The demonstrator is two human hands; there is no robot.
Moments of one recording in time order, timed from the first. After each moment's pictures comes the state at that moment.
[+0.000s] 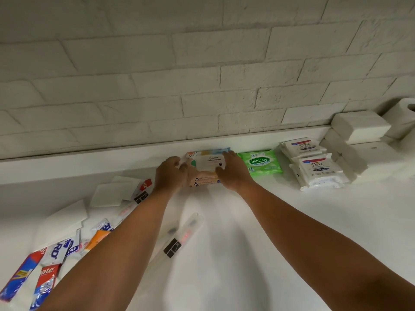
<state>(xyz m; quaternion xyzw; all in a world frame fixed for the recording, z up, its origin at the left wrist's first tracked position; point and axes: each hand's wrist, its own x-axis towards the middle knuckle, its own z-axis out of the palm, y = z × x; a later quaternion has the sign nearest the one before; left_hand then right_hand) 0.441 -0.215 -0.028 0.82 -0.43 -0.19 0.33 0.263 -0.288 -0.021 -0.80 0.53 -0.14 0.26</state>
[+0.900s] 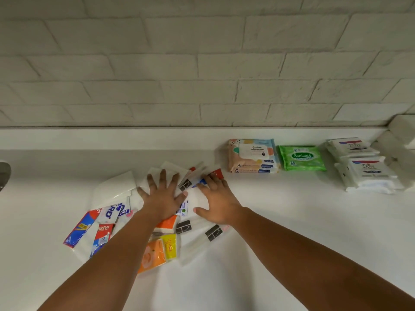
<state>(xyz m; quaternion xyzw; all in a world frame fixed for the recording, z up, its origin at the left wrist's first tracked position) 0.545 -0.069 -0.097 0.86 -0.48 -0.17 -0.04 0.357 -0.164 -0.095 -0.95 0.29 0.01 0.12</state>
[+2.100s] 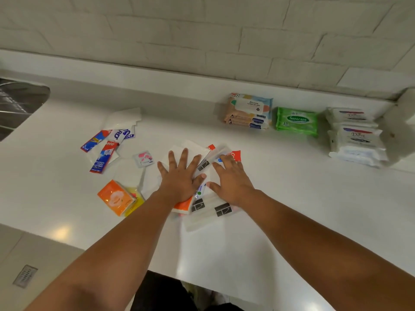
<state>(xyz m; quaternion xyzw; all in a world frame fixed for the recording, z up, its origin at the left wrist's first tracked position) 0.358 0.010 -0.101 0.87 -0.47 -0.13 -0.01 0.210 -0.111 -0.093 -0.96 0.26 0.06 0.11</state>
